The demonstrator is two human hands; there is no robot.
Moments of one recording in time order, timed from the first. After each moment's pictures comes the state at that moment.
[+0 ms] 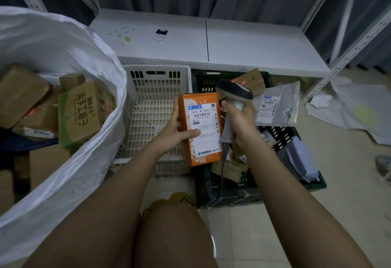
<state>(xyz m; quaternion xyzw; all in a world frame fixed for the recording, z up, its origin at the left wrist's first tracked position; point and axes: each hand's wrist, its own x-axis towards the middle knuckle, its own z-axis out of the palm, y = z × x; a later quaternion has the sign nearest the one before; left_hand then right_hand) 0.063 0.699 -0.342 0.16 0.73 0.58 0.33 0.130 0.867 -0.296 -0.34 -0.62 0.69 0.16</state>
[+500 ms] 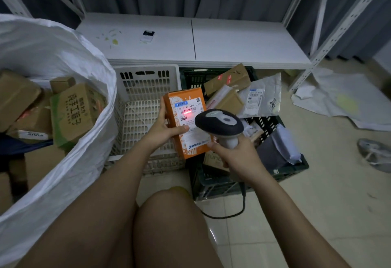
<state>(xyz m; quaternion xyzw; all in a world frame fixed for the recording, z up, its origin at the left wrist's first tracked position) 0.076 0.693 -0.336 0.14 0.74 0.58 0.31 0.248 0.835 -0.285 -0.26 -0.76 0.59 0.07</state>
